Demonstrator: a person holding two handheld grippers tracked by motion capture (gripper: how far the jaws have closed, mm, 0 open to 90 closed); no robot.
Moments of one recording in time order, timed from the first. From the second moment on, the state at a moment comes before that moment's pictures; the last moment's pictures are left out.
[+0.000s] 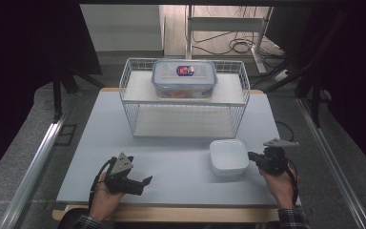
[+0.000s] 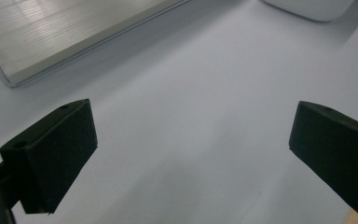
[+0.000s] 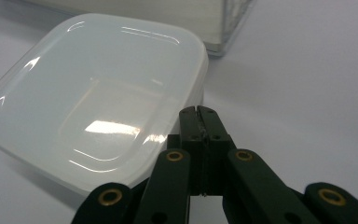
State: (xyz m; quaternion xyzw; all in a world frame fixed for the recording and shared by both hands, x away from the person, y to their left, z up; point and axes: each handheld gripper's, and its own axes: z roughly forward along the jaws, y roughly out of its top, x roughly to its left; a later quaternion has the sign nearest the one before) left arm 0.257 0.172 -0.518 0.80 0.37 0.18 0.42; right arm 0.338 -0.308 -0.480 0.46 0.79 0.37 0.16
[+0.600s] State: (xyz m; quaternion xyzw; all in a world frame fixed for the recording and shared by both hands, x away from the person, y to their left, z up) left arm 0.258 0.172 -0.519 0.80 0.38 0.18 0.43; right arm 0.337 -0.238 -0.486 0.41 0.81 0.40 0.11
